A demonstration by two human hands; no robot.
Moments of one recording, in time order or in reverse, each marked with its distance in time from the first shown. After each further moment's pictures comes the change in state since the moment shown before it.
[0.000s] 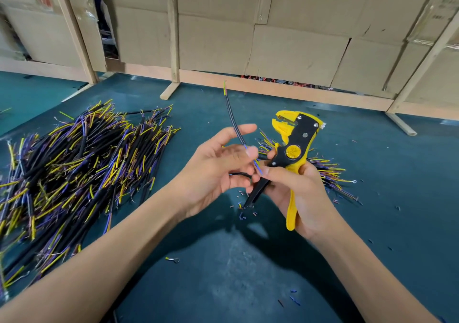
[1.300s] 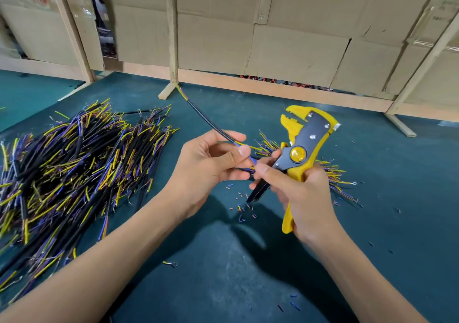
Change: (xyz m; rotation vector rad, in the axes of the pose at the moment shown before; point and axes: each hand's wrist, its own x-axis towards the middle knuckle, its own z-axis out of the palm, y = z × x) left_hand -0.001 0.000 -0.002 0.100 0.233 0.099; right_hand -0.004 0.004 0.002 -0.247 0.122 -0.234
